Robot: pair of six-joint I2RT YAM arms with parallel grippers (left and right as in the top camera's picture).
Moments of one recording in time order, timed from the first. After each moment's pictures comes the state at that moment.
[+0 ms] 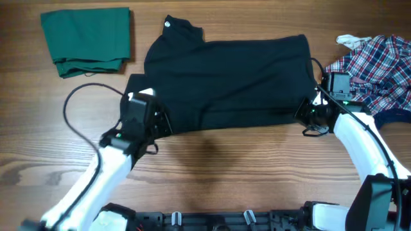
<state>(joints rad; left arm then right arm) -0.33 1.25 0.66 -0.41 0.04 -0.59 -0.09 1.48 0.83 -0.61 -0.09 0.43</state>
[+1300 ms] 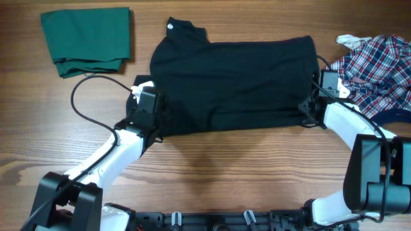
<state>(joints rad) -0.33 1.48 0.66 -0.17 -0.15 -0.59 -0.08 1.70 0.82 -0.34 0.30 0.65</state>
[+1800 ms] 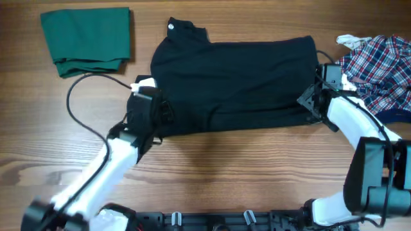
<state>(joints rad) -0.35 1.32 0.66 -0.21 -0.11 -0.56 -0.09 1.68 0.92 -0.50 0.35 0.64</state>
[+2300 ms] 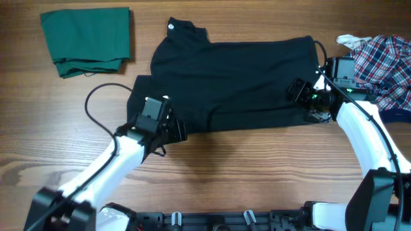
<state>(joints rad) -0.39 1.39 0.67 -0.41 0.10 -0.55 -0.09 1.52 0.97 -0.63 -0.17 0.41</state>
